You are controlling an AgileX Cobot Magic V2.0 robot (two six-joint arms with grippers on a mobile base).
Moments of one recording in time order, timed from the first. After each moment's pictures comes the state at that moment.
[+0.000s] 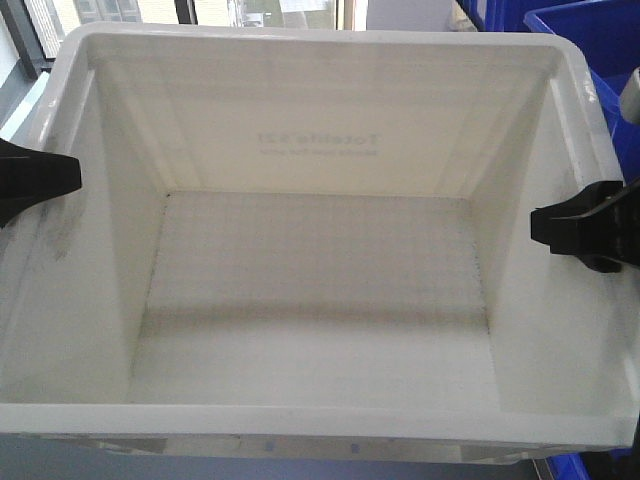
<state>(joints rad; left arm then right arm) -0.11 0.96 -1.02 -0.59 0.82 0.22 0.22 0.99 -1.01 0.28 0.87 -0.13</state>
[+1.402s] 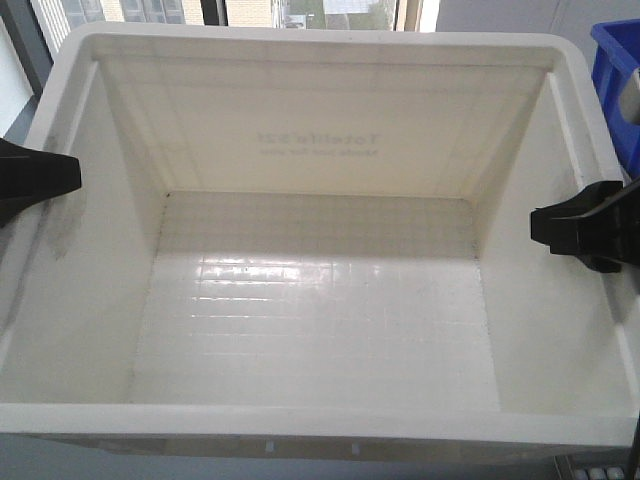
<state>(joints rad) -0.11 0.96 -1.02 -0.59 0.82 0.22 0.22 0.99 -1.01 0.28 0.87 -0.13</state>
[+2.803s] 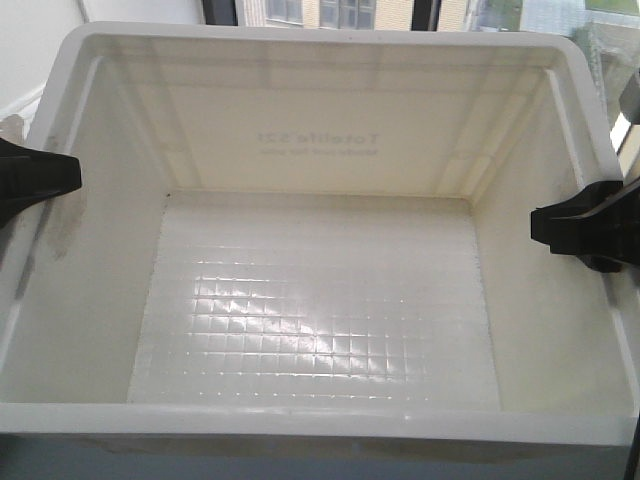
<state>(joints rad) -0.11 0.96 -1.02 -0.59 0.82 0.22 0.22 0.99 -1.01 0.28 0.87 -0.13</state>
